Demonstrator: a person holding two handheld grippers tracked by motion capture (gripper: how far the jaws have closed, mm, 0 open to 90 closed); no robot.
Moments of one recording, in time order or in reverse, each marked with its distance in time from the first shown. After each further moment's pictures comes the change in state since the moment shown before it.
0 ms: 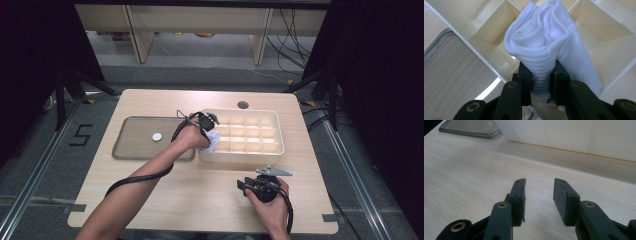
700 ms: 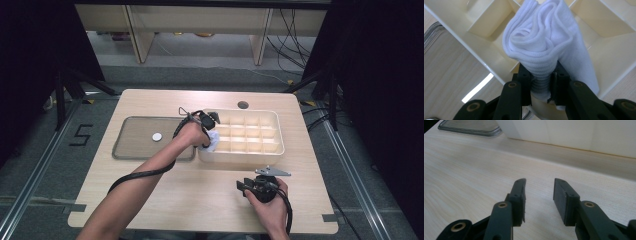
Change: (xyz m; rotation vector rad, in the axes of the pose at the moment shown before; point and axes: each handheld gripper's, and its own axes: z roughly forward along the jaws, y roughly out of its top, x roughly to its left) left arm 0.002 0.007 0.004 0.061 -0.030 -0.016; right arm 0.001 -0.001 0.001 0.017 0.010 0.006
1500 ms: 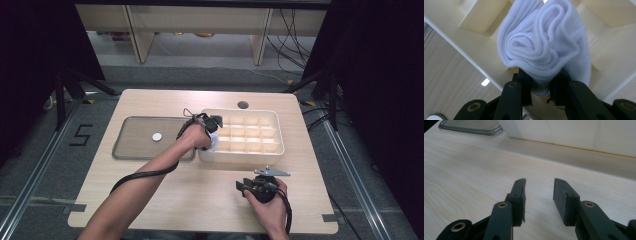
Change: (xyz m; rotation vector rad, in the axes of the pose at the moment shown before) left arm -0.006 0.004 0.008 0.077 0.036 0.049; right arm 0.004 -0.001 0.001 0.006 0.011 0.029
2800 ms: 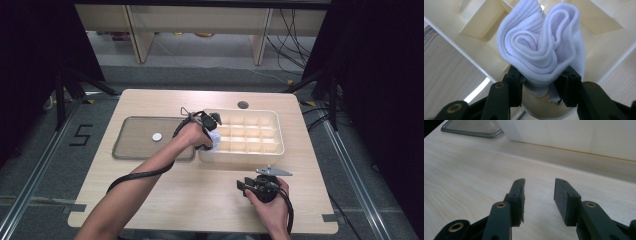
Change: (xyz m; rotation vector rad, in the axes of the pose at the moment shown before) left arm 0.003 -0.005 -0.013 -0.099 -0.069 -0.034; right arm -0.003 0.003 -0.005 -0.012 -0.005 -0.028
